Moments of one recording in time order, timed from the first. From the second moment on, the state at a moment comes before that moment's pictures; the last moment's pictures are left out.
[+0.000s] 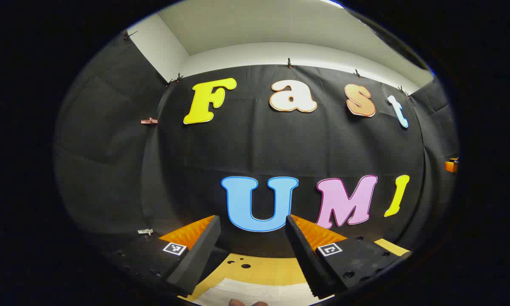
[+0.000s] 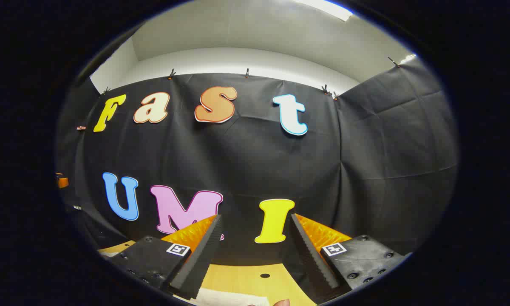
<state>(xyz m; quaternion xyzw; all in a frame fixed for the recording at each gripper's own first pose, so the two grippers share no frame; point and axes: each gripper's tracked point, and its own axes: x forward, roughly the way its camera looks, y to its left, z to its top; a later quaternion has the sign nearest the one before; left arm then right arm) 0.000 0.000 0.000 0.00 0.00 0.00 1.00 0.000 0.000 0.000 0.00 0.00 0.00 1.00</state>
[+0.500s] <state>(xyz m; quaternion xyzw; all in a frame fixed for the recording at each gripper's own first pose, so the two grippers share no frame) -0.005 0.010 -0.040 0.02 0.00 -0.01 1.00 -0.014 0.014 -0.043 -0.04 0.02 0.02 1.00</state>
